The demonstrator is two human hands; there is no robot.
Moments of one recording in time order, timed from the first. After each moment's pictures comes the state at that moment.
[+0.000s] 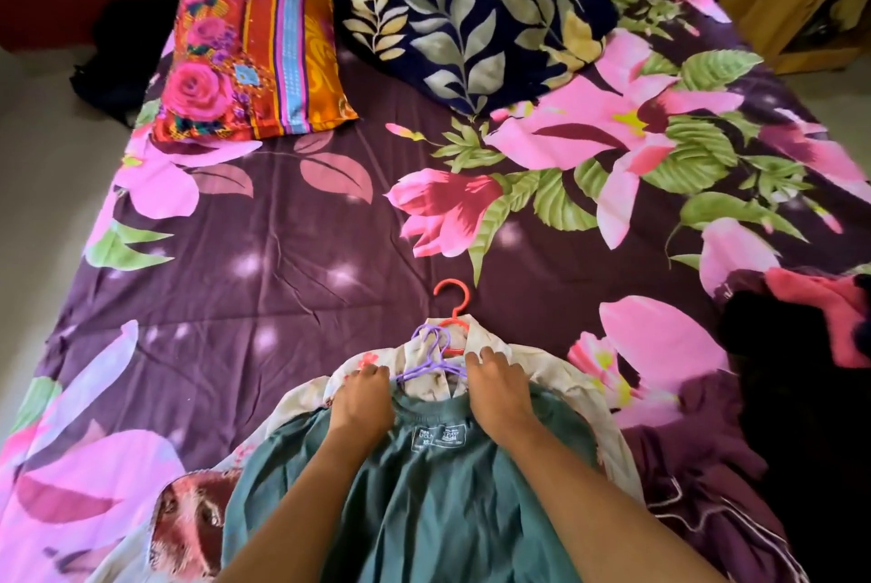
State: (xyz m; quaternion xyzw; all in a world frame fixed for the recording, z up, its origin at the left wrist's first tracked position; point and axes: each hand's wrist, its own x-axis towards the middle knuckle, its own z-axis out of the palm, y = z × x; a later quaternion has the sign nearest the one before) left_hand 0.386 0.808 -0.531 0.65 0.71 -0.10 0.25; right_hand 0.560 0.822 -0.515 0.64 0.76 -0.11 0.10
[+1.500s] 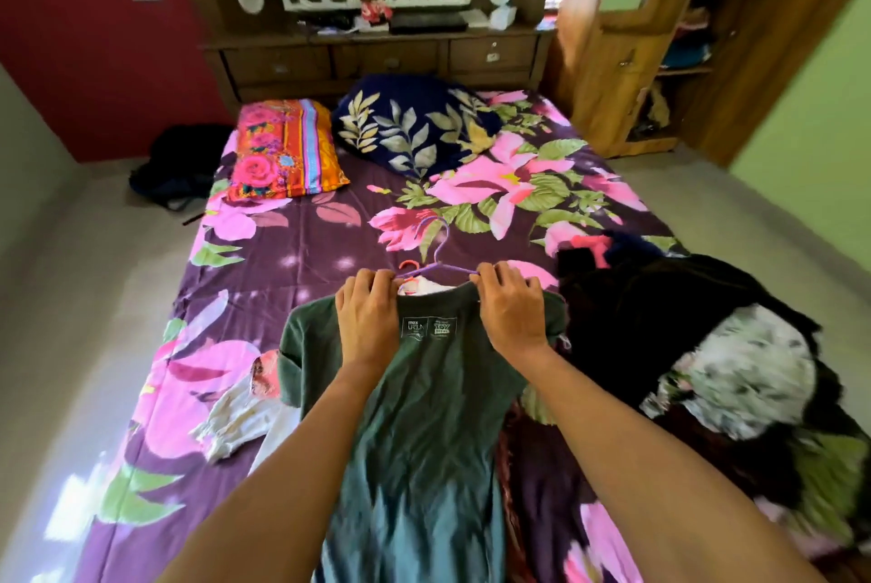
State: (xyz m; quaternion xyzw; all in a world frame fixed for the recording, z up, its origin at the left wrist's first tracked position) left_hand 0.453 0.509 -0.232 0.69 0.62 0.39 -0.04; right_hand 0.638 0.523 -0.239 0.61 0.71 0.22 -0.26
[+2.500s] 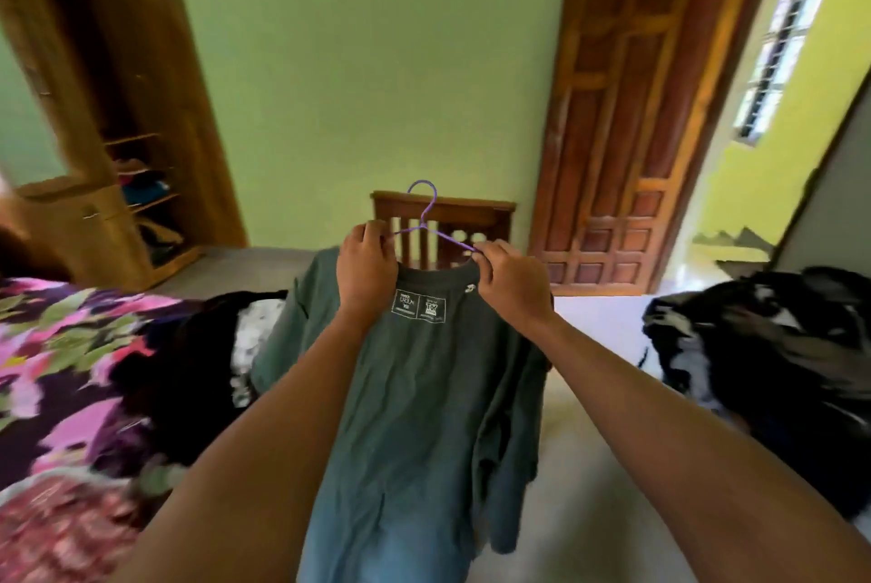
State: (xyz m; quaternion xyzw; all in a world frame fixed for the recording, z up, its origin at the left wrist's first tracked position) left_hand 0.805 -0.004 -0.007 0.86 0.15 0.40 0.27; right_hand 0.863 -0.189 -0.021 0.82 0.30 0.41 -0.27
